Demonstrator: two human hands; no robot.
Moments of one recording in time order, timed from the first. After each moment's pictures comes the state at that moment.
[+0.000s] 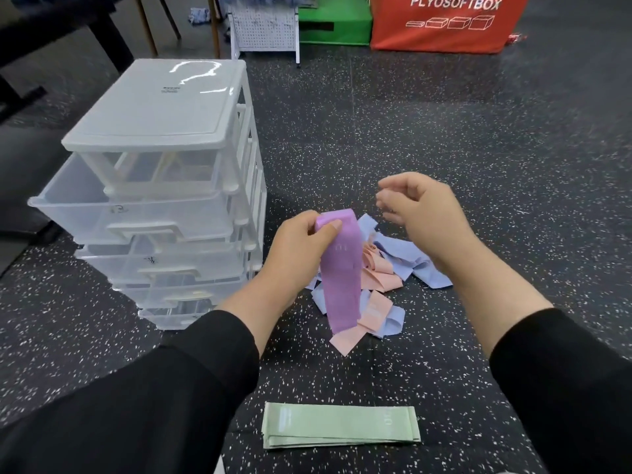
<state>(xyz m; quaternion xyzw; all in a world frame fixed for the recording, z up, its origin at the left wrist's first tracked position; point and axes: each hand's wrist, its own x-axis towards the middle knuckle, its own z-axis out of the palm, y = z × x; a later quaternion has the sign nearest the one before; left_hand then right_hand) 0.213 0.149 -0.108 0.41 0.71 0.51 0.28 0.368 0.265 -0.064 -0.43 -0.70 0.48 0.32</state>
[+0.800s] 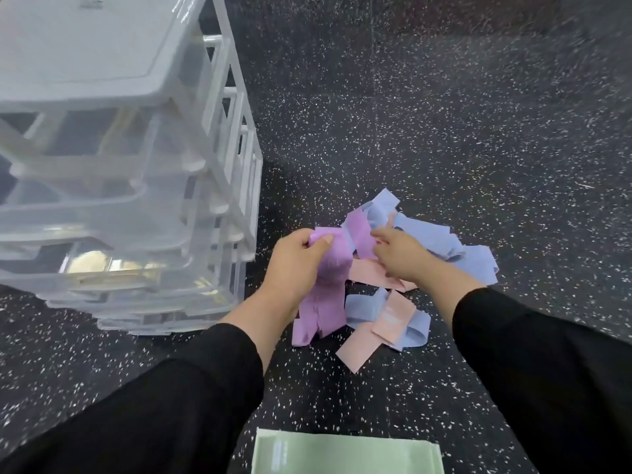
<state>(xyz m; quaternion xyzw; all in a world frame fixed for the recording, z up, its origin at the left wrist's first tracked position) 0.177 0.216 -0.231 0.27 0.74 0.49 0.37 0.317 0.368 -0.279 -0.50 -0.76 0.41 -0.04</state>
